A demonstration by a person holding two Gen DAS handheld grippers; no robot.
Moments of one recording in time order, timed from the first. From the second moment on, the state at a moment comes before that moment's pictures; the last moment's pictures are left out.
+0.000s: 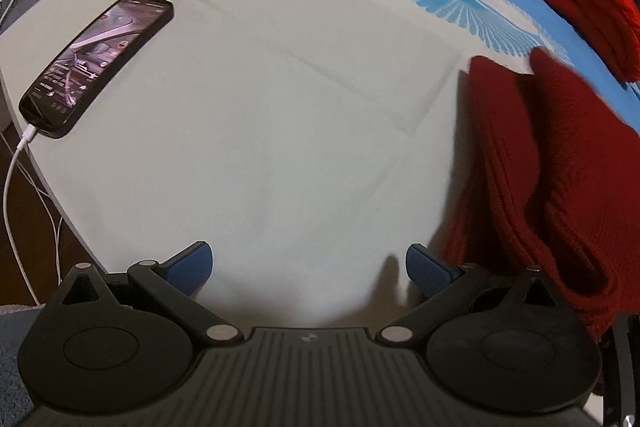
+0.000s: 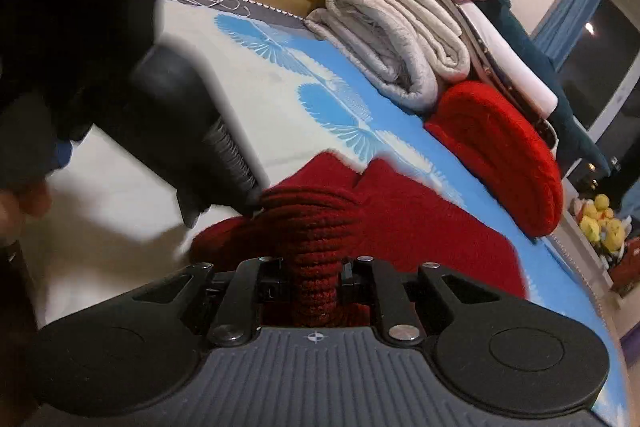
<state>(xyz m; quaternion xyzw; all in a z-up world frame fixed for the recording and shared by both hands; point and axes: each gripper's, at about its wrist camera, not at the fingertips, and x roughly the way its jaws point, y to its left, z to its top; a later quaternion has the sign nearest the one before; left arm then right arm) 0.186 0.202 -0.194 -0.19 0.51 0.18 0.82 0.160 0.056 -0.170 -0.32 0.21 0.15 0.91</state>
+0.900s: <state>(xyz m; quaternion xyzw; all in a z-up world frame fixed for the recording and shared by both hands) 0.166 0.166 -0.134 -0.21 0.39 0.05 0.90 0.151 -0.101 -0.093 -0.08 0.25 0.11 0.96</state>
